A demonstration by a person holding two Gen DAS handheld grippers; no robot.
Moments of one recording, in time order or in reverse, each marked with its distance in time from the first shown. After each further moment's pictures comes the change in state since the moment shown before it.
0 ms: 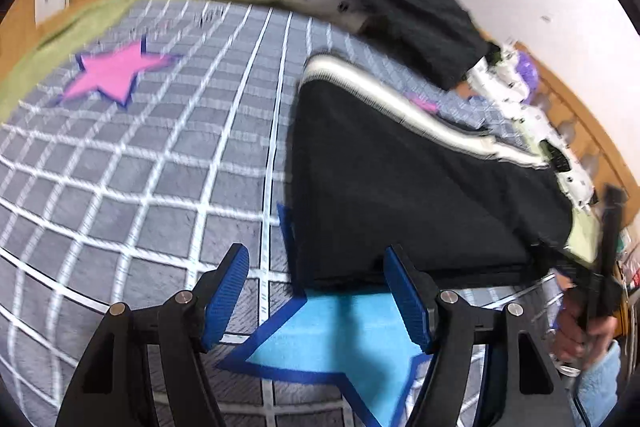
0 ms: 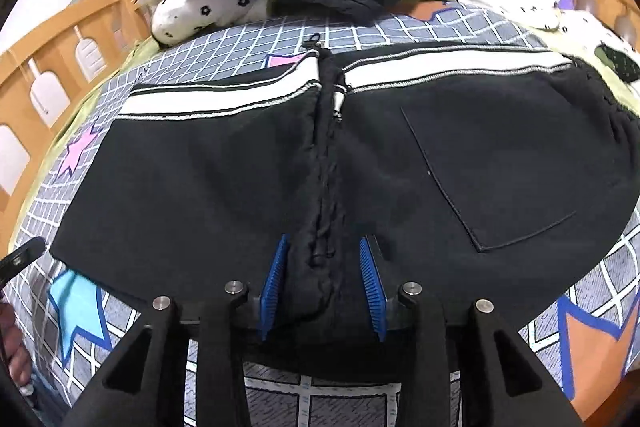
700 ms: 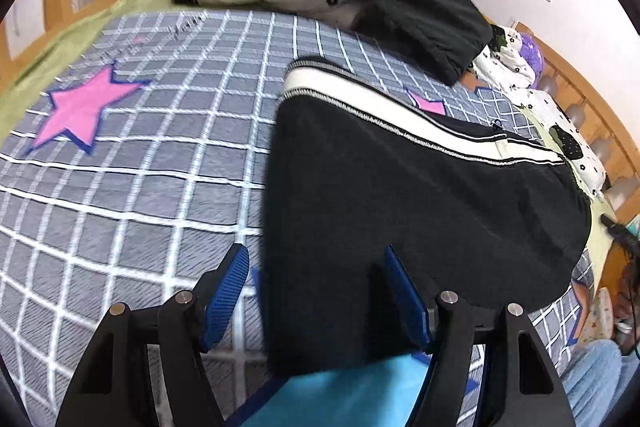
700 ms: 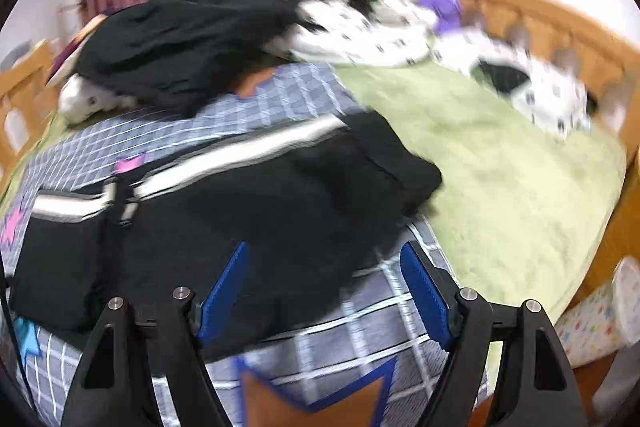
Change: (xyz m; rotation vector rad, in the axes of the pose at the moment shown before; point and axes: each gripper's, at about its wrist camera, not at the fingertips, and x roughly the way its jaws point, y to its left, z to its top) left arm 0.035 -0.023 0.044 0.061 0.019 0.029; right arm -0.093 -0.203 0.028 0.183 -0.147 -0.271
